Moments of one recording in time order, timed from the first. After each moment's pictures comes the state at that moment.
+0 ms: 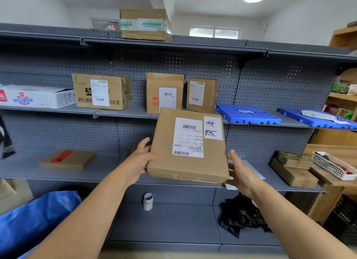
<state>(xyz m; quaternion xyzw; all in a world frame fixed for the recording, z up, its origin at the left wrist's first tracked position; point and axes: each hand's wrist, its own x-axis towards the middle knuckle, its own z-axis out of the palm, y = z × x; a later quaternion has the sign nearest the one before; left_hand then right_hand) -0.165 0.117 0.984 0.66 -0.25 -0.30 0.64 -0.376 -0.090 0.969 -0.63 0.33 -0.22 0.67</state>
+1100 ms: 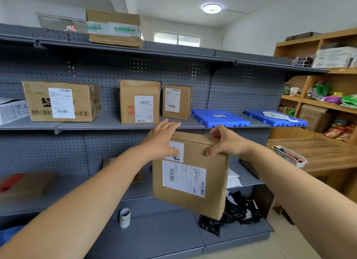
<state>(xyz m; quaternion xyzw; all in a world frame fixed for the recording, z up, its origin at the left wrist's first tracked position) -0.162 0.043 1.068 0.75 -0.62 0.00 0.24 -0.354 -0.091 1.084 -0.86 0.33 -0.18 0.34</state>
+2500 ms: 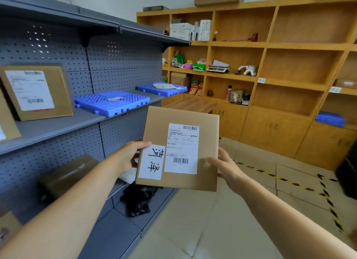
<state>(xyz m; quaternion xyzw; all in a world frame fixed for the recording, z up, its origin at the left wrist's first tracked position) -0.200 -0.150 0.980 0.52 -0.48 -0.61 0.36 -0.474 -0.053 0.965 -0.48 0.59 -0.47 0.44</state>
